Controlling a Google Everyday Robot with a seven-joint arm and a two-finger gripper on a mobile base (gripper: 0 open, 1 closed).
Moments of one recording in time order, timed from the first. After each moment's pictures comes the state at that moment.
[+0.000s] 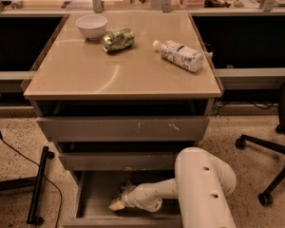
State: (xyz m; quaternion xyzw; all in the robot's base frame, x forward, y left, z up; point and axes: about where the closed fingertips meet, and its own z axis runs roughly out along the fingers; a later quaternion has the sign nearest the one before) arm 0.553 0.115 0.134 -0.43 0.83 0.18 0.31
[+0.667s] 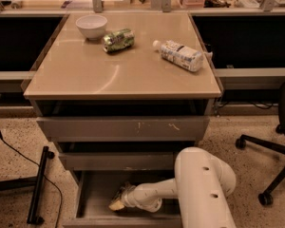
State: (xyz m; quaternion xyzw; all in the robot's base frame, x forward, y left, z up) arm 0.553 0.115 0.134 -0.43 0.83 0.18 0.31
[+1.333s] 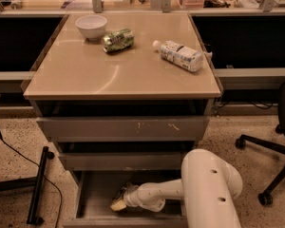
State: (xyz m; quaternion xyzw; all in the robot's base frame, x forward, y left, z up) arm 0.553 0.109 0.141 -0.42 0.83 0.20 0.31
